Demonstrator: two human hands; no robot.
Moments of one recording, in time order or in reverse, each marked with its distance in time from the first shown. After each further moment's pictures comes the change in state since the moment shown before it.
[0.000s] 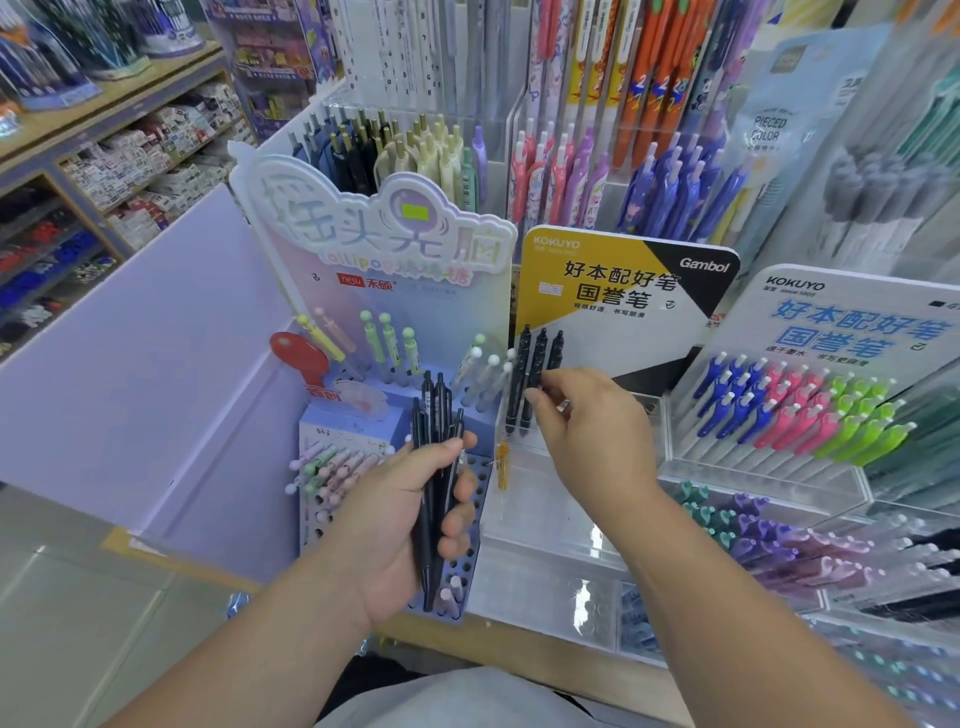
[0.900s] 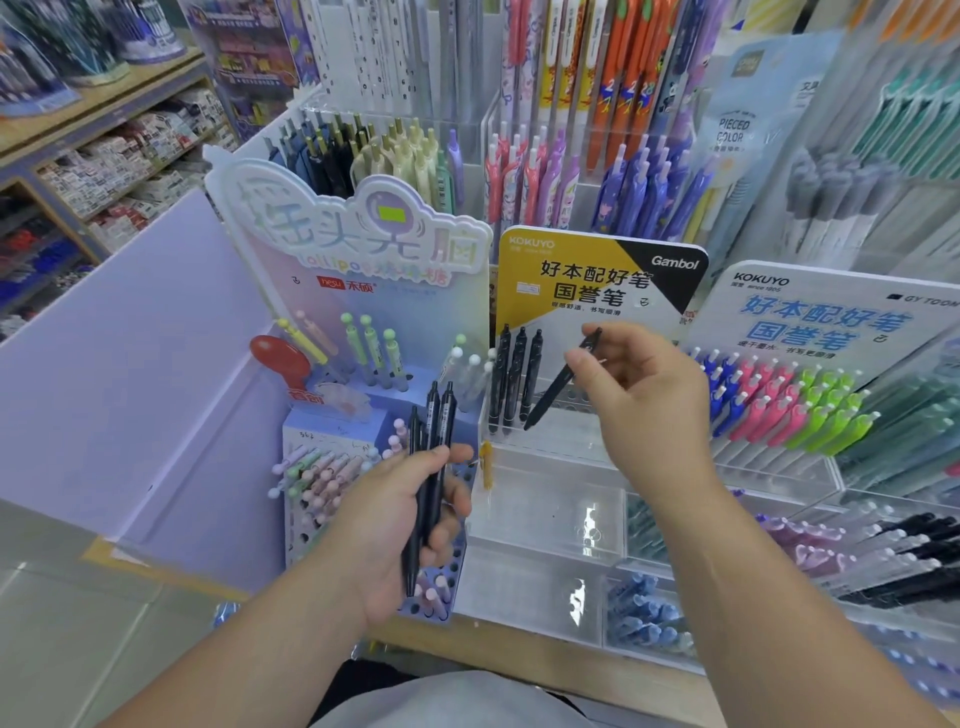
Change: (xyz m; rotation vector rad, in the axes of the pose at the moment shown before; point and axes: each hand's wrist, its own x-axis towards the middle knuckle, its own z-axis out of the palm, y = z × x) left_hand 0.006 -0.011 0.000 0.168 0.085 0.014; right_hand 0.006 0.007 -0.054 0.567 0.136 0.242
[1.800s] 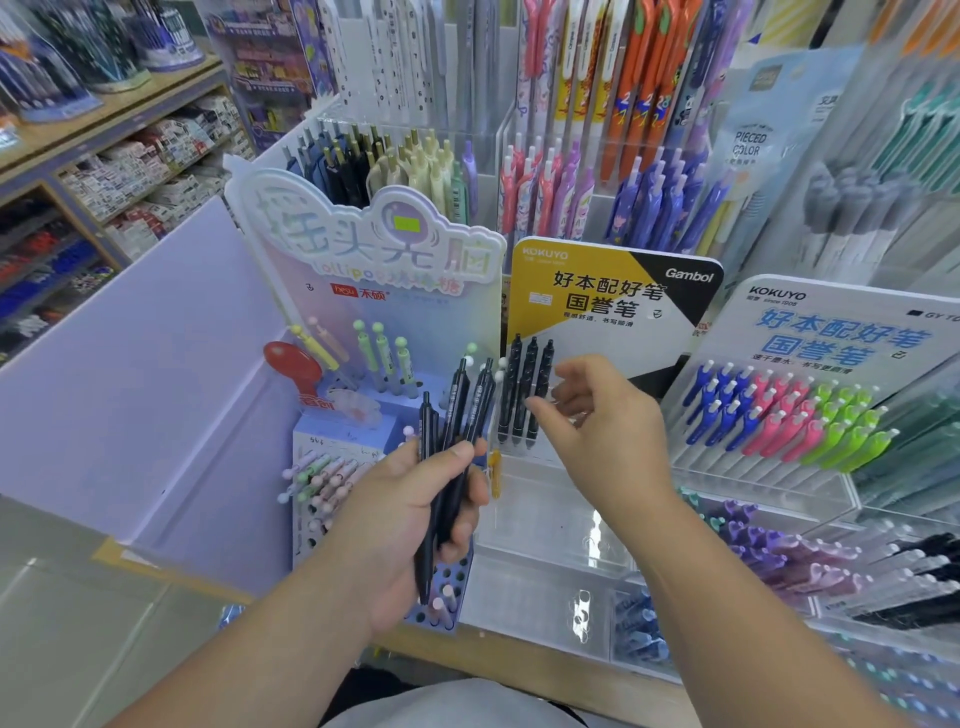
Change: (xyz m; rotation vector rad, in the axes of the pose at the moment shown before) left_hand -0.016 0.014 0.009 -0.022 -0.065 0.108; right_hand -0.009 0.012 0.028 -0.376 -0.123 -0.076
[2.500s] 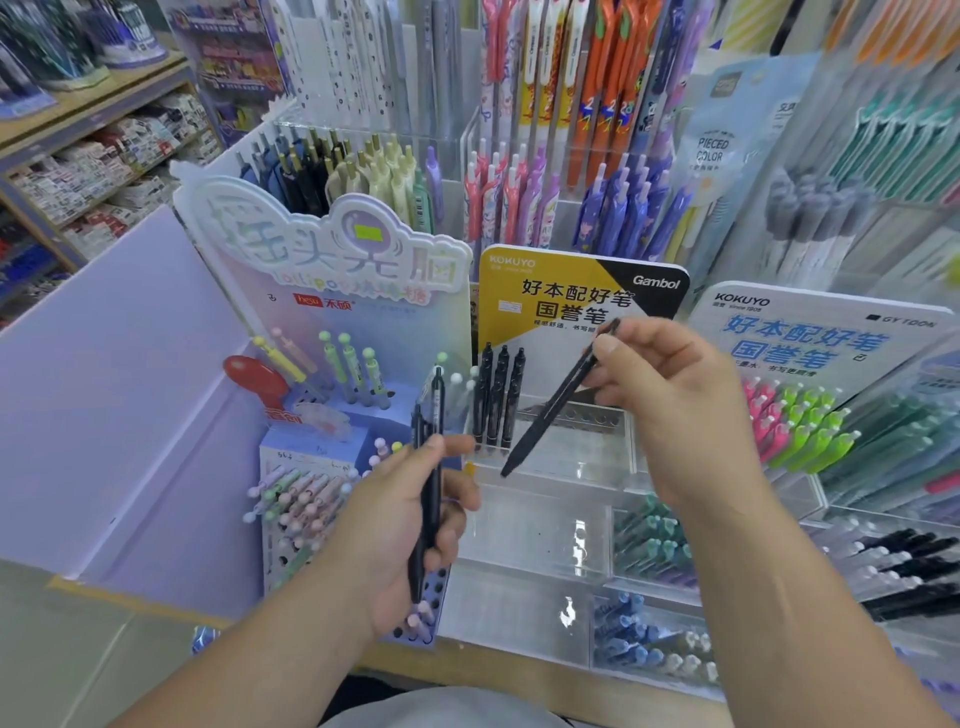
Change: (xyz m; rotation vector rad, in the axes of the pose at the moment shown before) left_hand 0.024 -0.009 0.010 -0.024 0.006 -0.052; right_hand 0.016 -0.012 -0.066 0.772 0.046 0.216
